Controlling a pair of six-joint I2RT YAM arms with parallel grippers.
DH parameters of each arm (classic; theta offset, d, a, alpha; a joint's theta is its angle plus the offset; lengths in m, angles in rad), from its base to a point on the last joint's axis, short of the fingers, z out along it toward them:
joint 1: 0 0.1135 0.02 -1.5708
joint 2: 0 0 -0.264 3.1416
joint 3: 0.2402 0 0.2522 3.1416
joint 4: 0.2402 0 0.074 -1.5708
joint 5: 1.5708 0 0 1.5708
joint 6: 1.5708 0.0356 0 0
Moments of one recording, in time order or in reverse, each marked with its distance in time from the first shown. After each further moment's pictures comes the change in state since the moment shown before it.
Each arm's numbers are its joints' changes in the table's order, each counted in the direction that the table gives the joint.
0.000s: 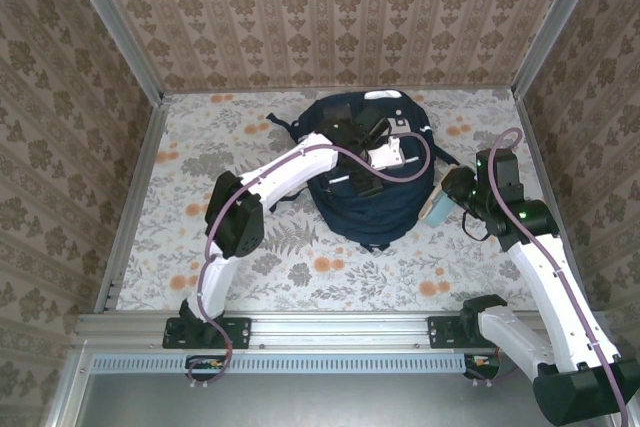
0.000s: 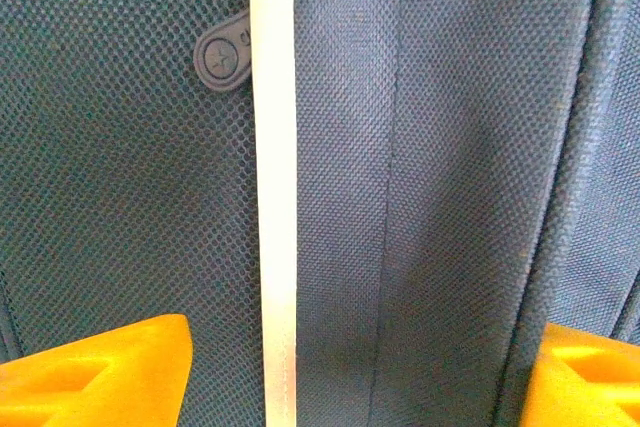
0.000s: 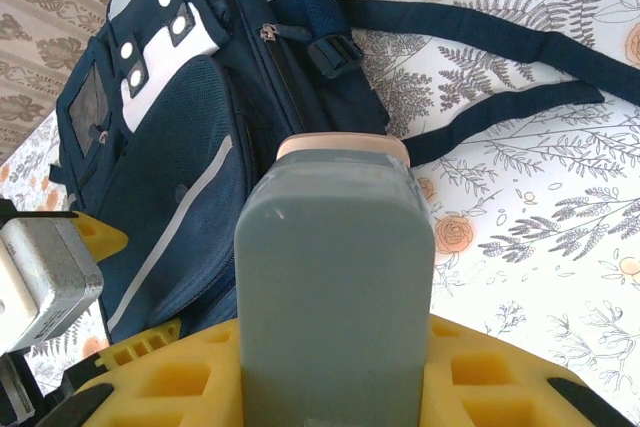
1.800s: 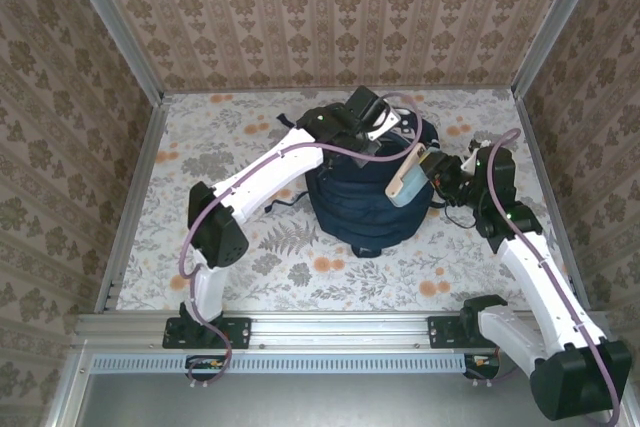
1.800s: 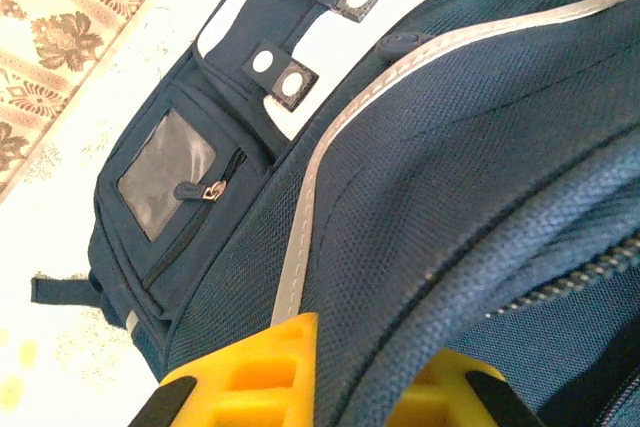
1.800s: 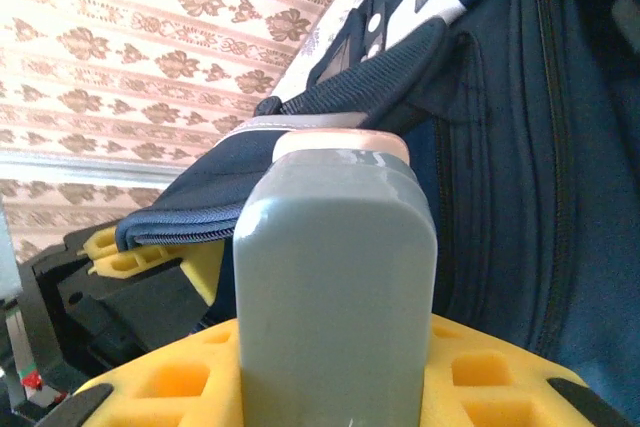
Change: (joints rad) left arm -0.031 -0.130 0.081 -0.023 -0.228 -0.392; right arm -0.030 0.042 -0.184 -0.526 -0.400 0.288
